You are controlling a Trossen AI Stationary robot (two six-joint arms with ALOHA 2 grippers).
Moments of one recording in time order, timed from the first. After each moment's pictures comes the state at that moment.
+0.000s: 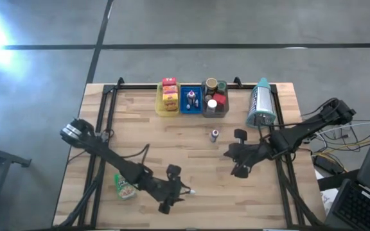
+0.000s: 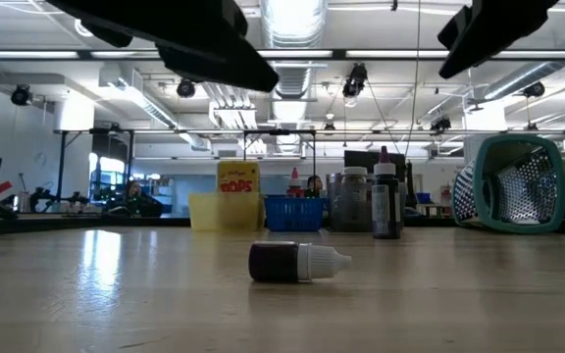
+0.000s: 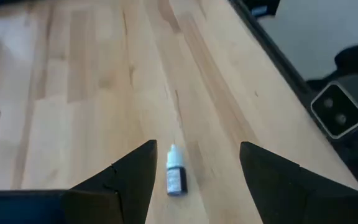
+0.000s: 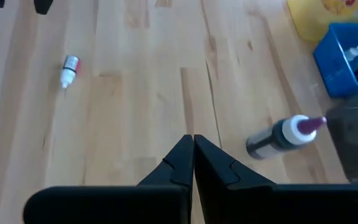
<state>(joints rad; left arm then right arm) -0.56 1.73 1.07 0.05 -0.29 -0.14 0.45 1.20 0.91 -0.62 0.39 0.39</state>
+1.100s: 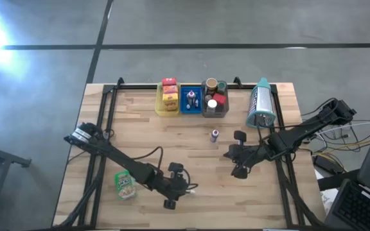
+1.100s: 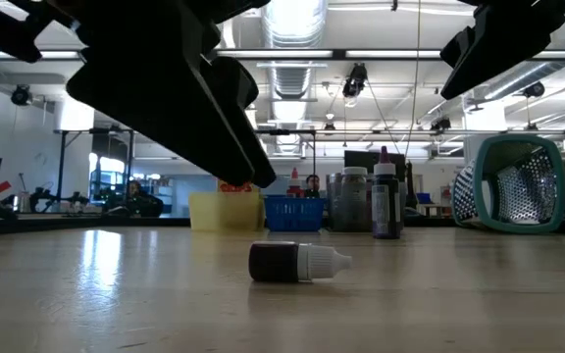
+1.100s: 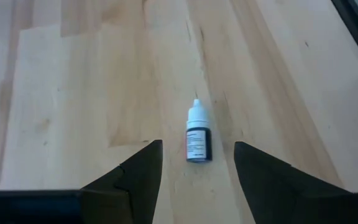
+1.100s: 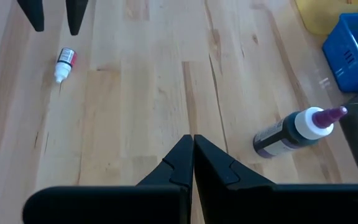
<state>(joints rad) -0.51 1.85 1.17 -0.14 -0.25 -0.23 0.45 1.19 0.81 -0.52 0.40 0.39</state>
